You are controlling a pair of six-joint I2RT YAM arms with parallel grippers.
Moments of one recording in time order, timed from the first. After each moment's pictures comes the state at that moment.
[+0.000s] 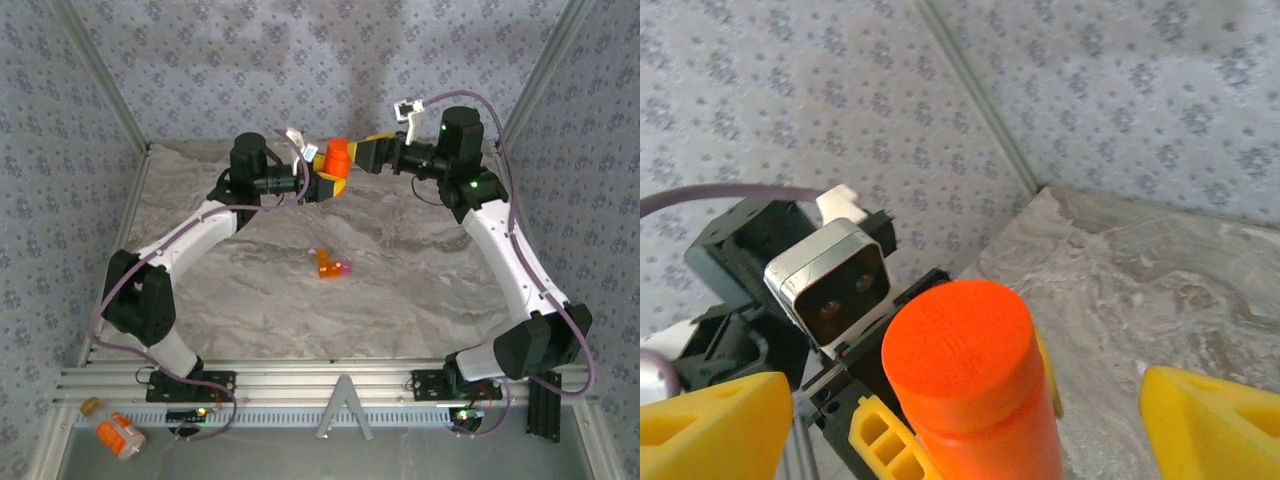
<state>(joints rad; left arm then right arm) -0.51 1.64 1.34 0.23 0.93 -0.15 0.28 1.41 1.50 -0.27 -0.79 0.38</state>
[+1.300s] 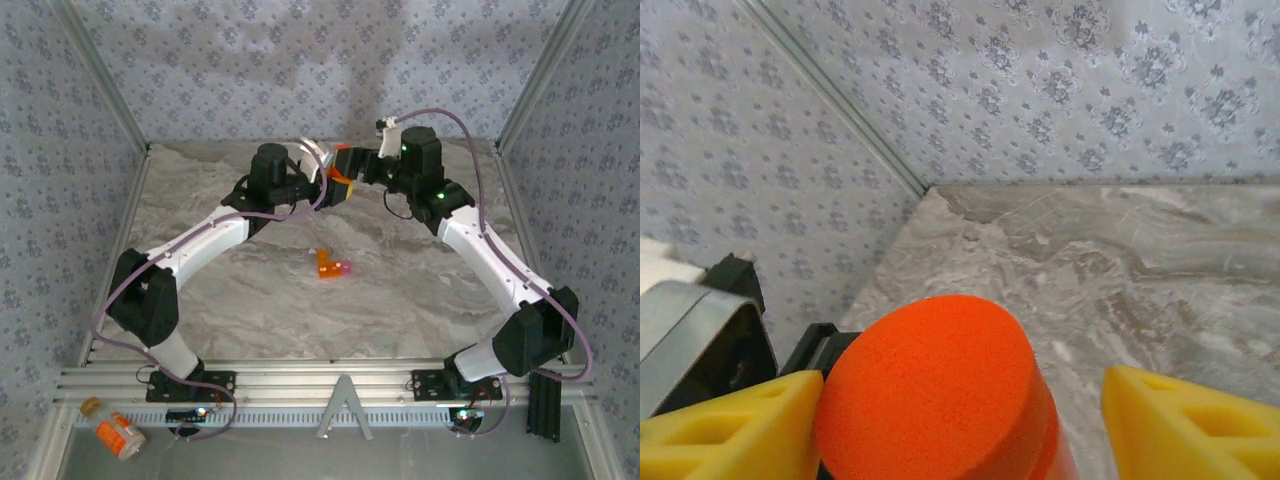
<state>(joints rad) -0.61 1.65 1.32 0.12 0.53 -0.06 0.43 1.43 1.36 -0.18 -0.35 0.49</state>
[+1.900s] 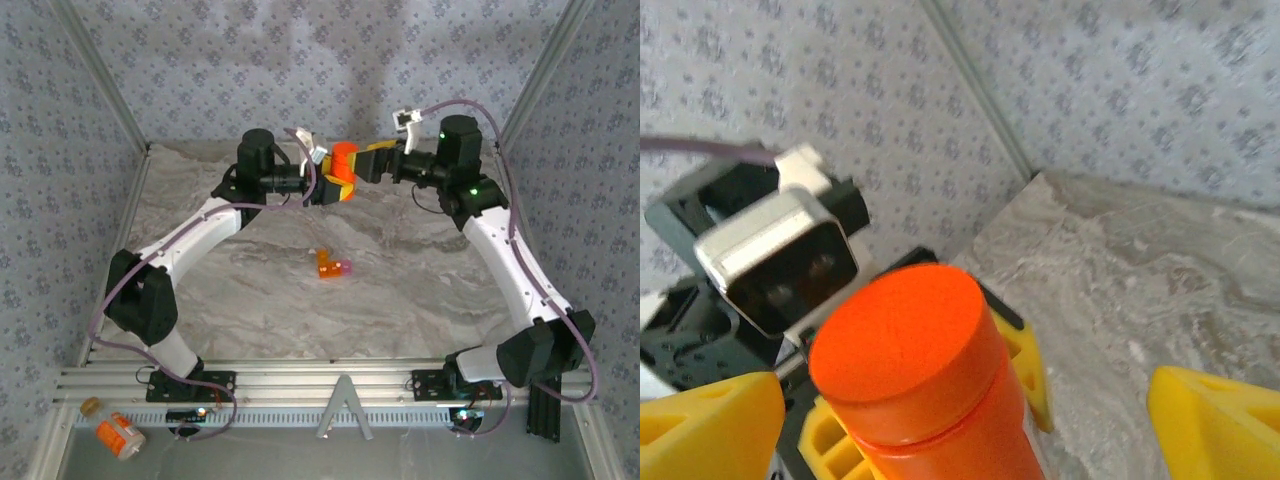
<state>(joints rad) -0.55 1.66 1.40 0.14 0.96 -0.09 0.30 1.37 1.42 -0.29 -0.77 0.35</state>
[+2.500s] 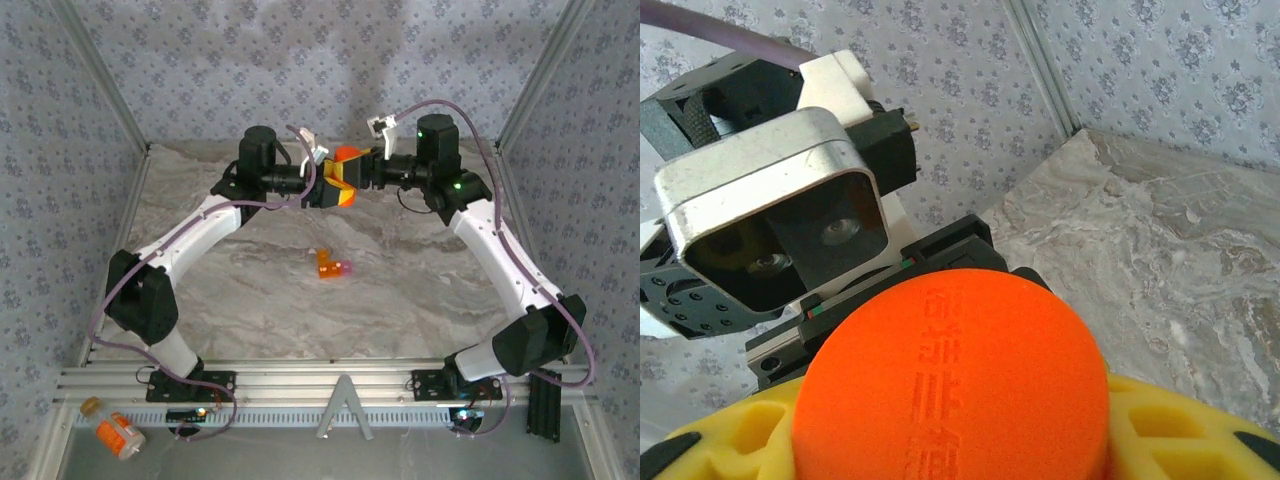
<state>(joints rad) -0.55 1.66 1.43 0.05 1.03 -0.11 0.37 1.43 1.48 -0.35 -0.79 0.26</state>
